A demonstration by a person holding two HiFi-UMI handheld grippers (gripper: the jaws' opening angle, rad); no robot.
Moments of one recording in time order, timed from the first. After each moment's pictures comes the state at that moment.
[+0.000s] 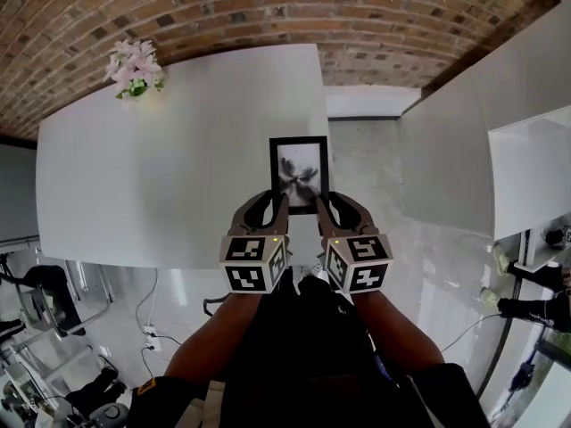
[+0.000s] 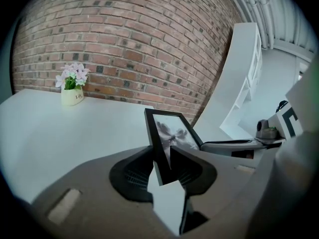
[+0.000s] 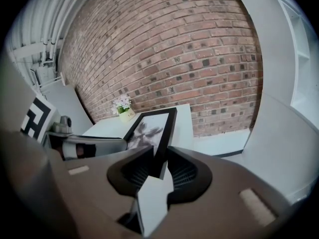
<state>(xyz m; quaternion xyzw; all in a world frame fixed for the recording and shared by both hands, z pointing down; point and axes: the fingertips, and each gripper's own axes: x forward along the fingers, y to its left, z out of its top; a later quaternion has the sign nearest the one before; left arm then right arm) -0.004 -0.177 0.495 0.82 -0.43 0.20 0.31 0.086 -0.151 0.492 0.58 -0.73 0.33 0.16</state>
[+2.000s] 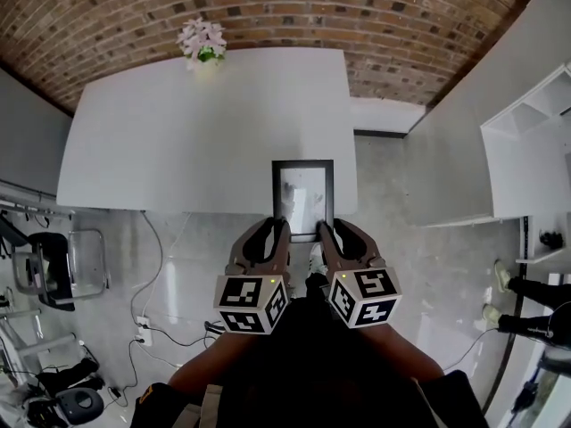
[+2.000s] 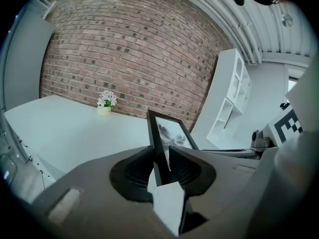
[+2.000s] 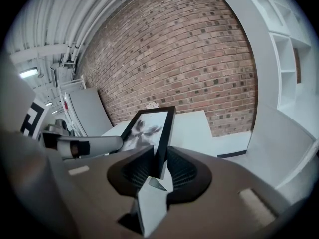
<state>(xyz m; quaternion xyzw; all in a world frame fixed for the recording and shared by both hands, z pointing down) -0.114 0.024 0.384 0.83 -0.48 0.11 0.27 -0.018 0.041 0.395 0.56 -0.77 0.28 0.13</state>
